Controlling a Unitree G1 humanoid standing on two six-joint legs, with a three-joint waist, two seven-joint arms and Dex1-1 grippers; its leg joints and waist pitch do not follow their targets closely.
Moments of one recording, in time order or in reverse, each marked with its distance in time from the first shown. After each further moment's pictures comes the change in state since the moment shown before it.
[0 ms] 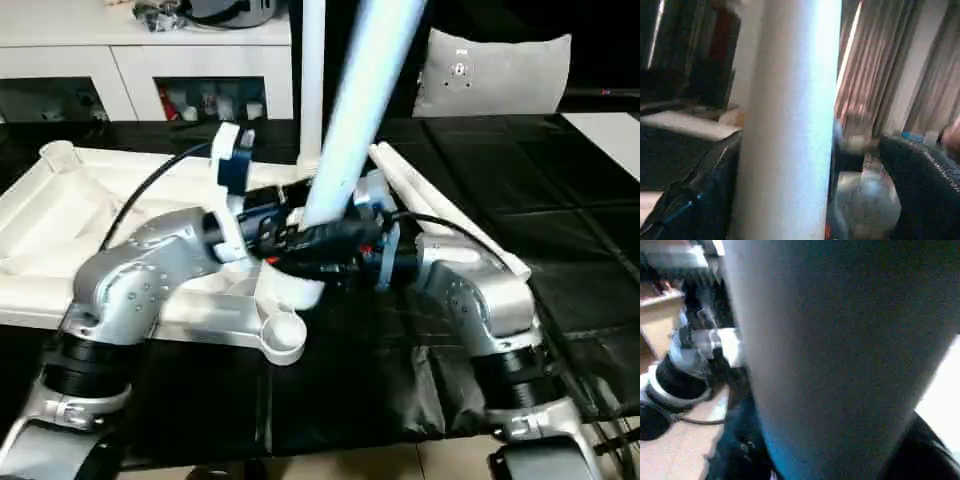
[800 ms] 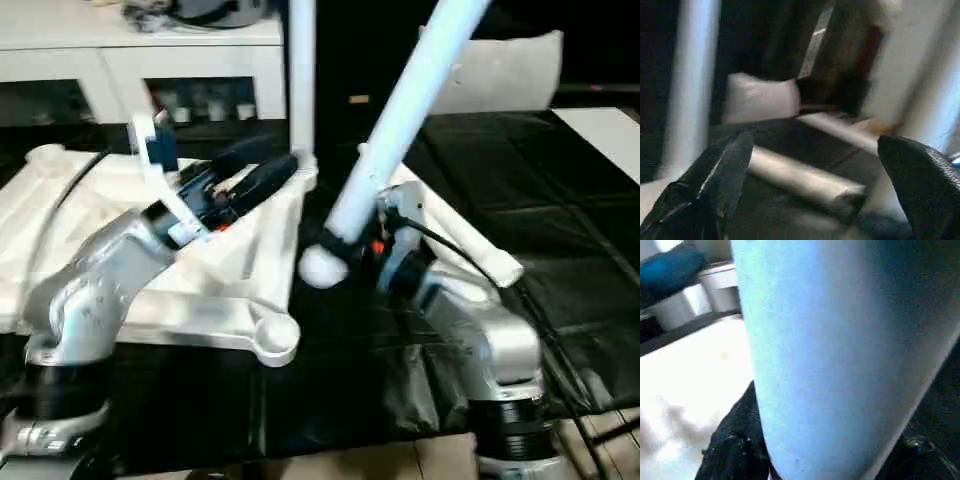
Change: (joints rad) left arm 0.161 0.127 0.105 -0.090 0.291 -0.097 0.436; right arm 0.146 0.165 -0.133 -0.116 -0.215 0.012 -0.690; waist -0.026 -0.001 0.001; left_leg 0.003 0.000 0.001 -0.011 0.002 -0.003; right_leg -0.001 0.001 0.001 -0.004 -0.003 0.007
